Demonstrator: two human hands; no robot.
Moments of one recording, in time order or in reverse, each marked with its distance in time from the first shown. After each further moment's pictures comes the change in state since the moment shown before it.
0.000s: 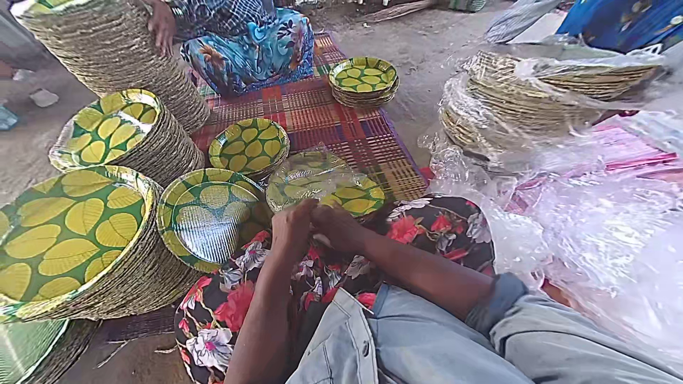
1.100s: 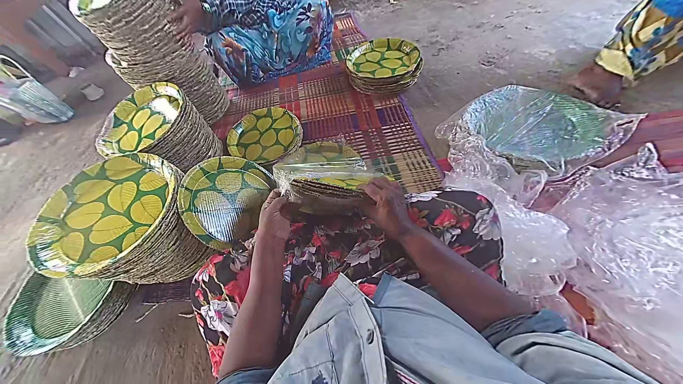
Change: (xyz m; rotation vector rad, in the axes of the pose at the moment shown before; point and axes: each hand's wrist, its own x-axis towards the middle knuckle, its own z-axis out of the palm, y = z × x) left_hand -0.009 -0.014 -0.004 -1.392 0.334 -0.676; right_hand -0.058 0.057 -0.007 0.104 0.651 0.115
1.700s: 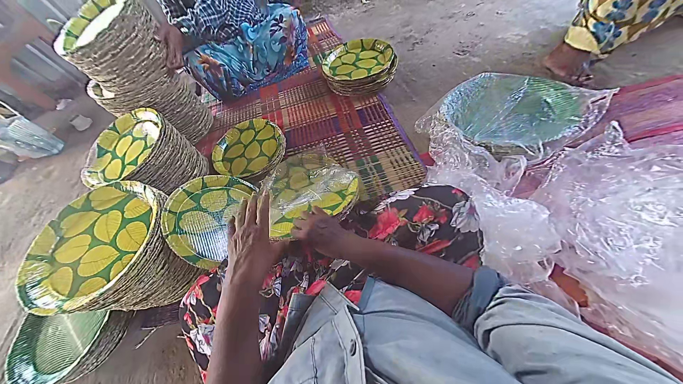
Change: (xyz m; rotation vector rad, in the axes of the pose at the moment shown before) left_hand -0.052 0.047 0.028 1.962 -0.207 0.377; right_hand 0.018 -0.061 0.048 -0.009 -0.411 -0.360
